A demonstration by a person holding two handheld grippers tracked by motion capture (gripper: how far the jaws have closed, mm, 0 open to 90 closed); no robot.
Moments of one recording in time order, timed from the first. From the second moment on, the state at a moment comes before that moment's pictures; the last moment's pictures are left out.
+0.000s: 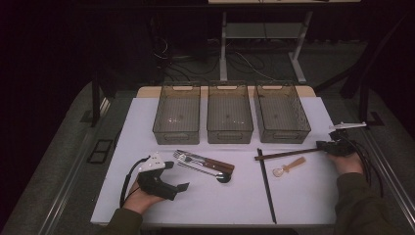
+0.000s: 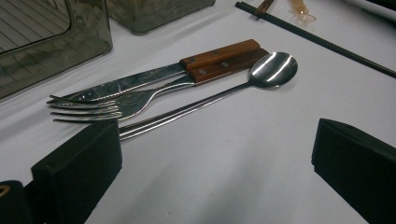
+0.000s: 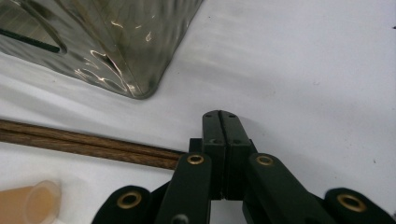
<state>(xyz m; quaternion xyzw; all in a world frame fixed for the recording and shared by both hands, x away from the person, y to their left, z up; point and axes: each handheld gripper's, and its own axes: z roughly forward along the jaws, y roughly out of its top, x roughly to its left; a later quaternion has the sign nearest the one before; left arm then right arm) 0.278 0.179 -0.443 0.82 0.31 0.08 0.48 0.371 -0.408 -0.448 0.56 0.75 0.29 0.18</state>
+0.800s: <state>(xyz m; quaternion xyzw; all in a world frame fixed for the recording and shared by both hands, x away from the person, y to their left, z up) 0.275 0.176 -0.442 0.83 0.30 0.07 0.47 0.359 -0.403 -0.444 0.55 0.77 0.26 0.19</state>
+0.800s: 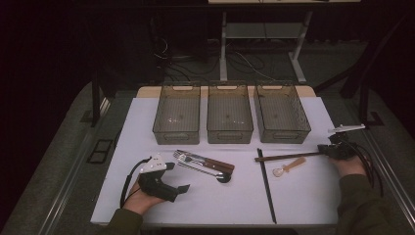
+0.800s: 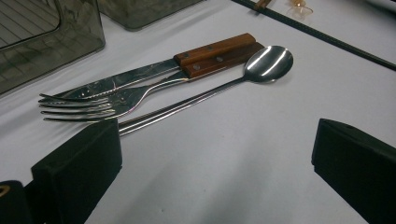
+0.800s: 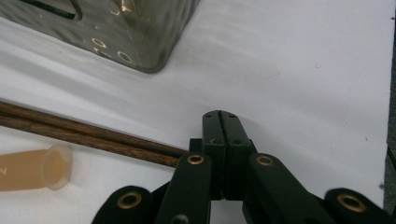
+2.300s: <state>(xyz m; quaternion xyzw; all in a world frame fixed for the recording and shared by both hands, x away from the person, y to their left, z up) 0.273 0.174 -0.440 0.83 0.29 0.07 0.47 0.328 -0.400 -0.431 0.53 0.79 0.26 0.19</state>
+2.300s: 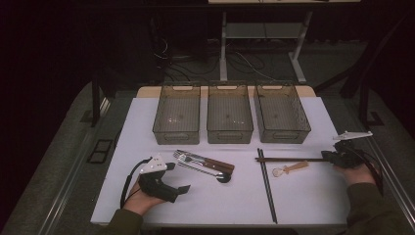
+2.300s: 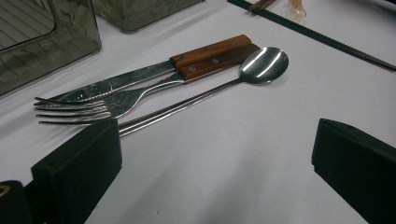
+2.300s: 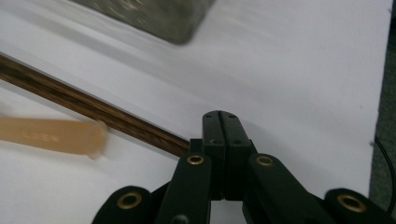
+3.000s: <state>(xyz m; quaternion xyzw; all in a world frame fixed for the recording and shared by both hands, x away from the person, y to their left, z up) 0.272 0.173 -0.441 0.83 0.30 0.06 0.47 0.332 -0.269 -0.433 0.35 0.88 0.31 0.10</state>
